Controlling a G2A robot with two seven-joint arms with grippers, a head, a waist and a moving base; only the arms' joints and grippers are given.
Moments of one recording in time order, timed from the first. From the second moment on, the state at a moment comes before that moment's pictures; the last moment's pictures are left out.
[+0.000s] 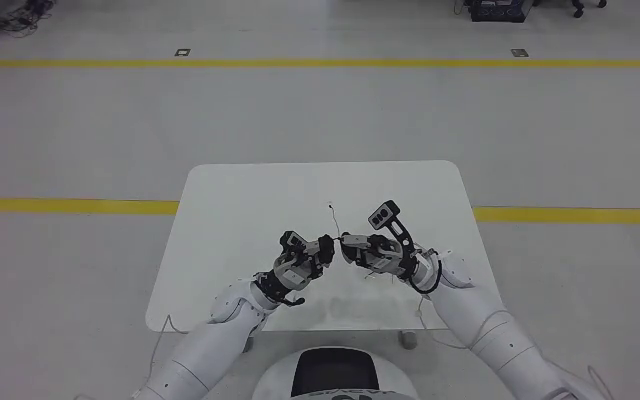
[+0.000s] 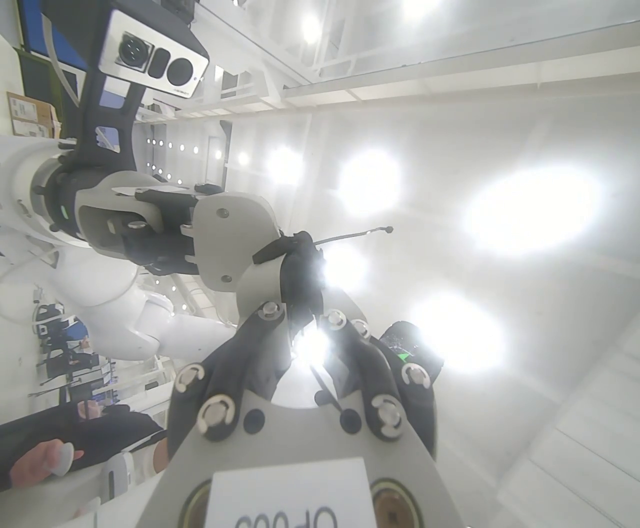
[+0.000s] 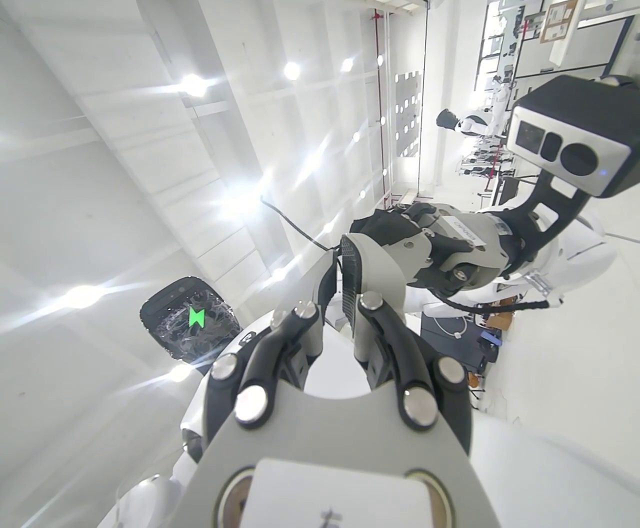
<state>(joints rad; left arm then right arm) 1.48 -1.19 -0.97 -1.46 -1.19 -0.28 -1.01 -1.29 -1.17 0.94 -1.28 1.05 -0.29 1.21</state>
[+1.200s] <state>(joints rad) 1.48 -1.19 -0.97 -1.46 -1.19 -0.28 -1.01 -1.32 -1.19 0.99 -1.27 1.00 -0.27 1.22</state>
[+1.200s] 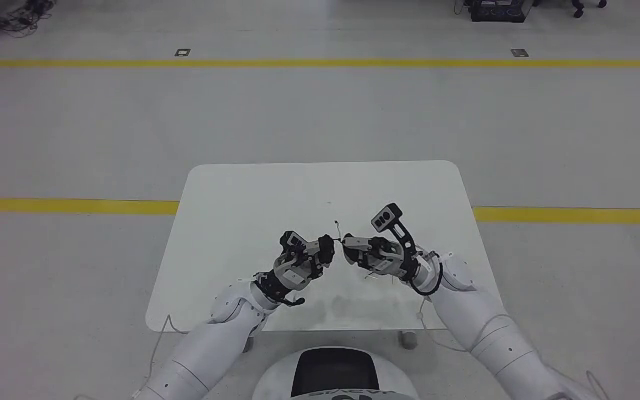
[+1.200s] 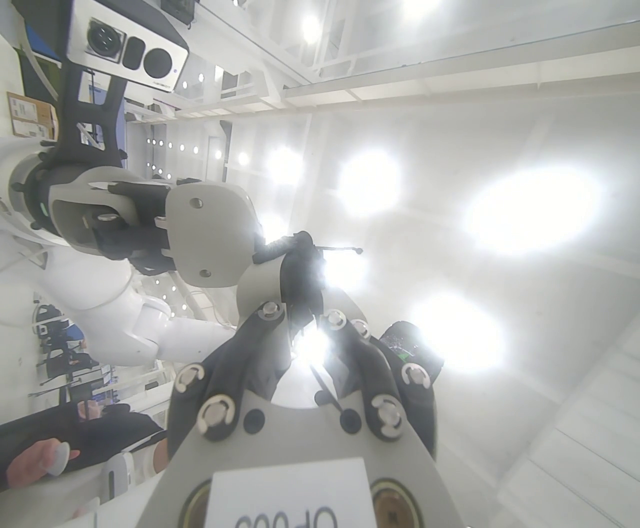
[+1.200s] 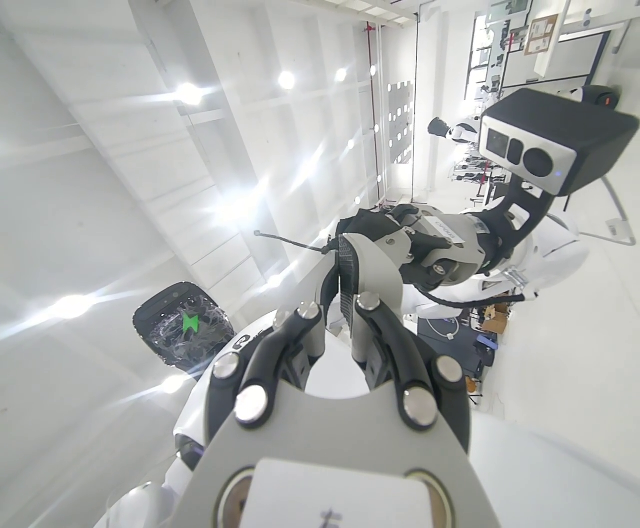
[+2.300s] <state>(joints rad) 1.48 -1.19 -0.97 -1.46 -1.19 -0.28 -1.01 -1.34 -1.20 1.03 -1.23 0.96 -0.26 1.23</state>
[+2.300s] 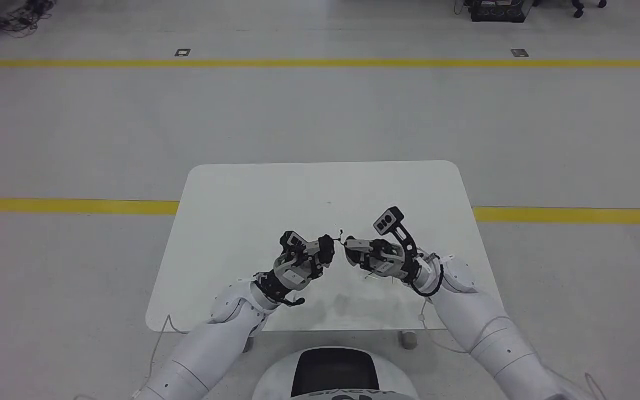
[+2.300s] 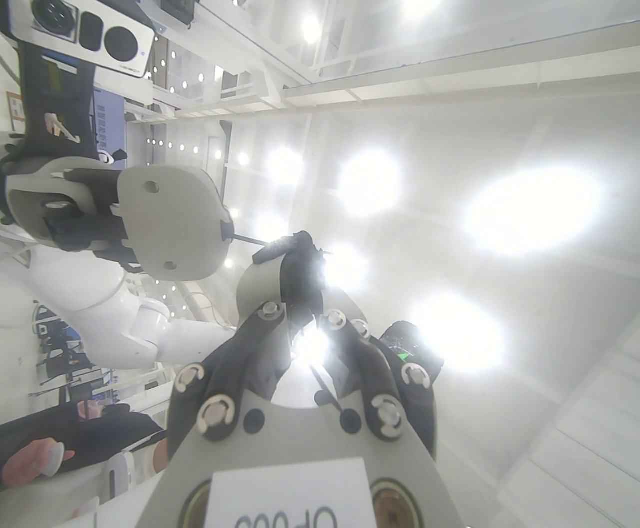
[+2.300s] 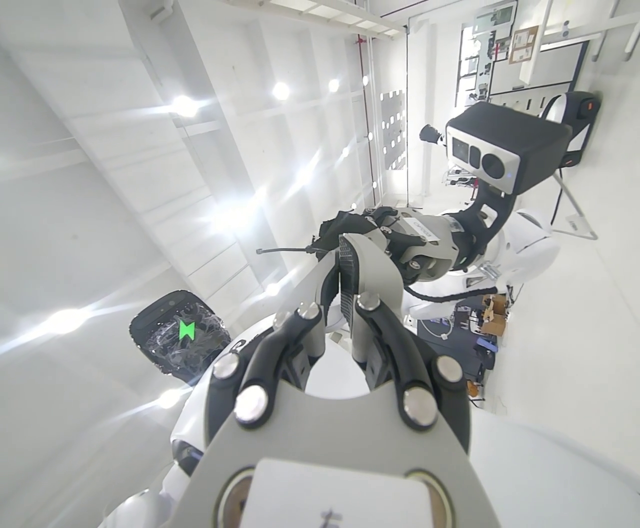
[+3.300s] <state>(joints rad) 1.48 -1.19 -0.97 -1.46 -1.19 -0.28 -1.01 -1.34 -1.21 1.04 -1.20 0.92 -0.25 1.22</state>
